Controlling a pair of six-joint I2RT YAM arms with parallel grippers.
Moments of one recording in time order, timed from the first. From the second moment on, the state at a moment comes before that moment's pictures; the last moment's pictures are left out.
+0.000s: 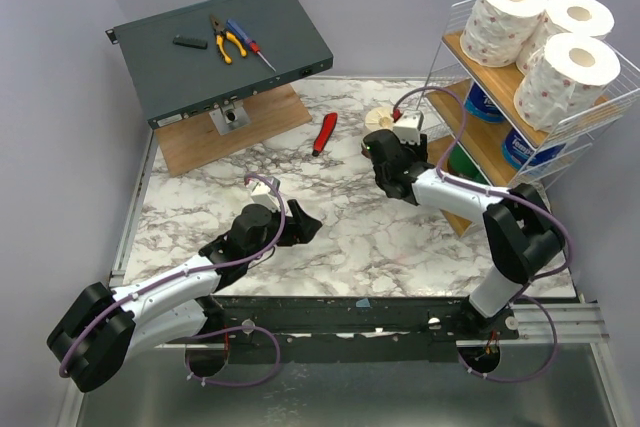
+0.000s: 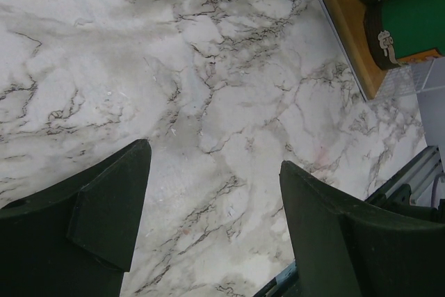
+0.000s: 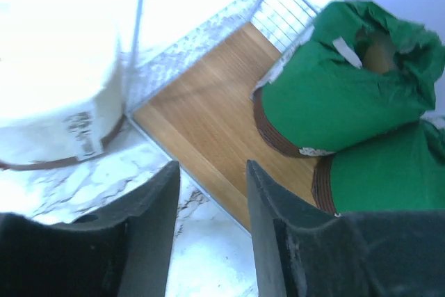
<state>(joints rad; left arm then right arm) -0.75 0.97 0.30 0.27 -0.05 -0.77 0.61 1.69 1.02 -0.07 1.10 0.30</state>
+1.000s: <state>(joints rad) -0.75 0.96 0.30 0.24 -0.07 -0.77 0.61 1.92 1.42 -0.12 0.65 0.26</state>
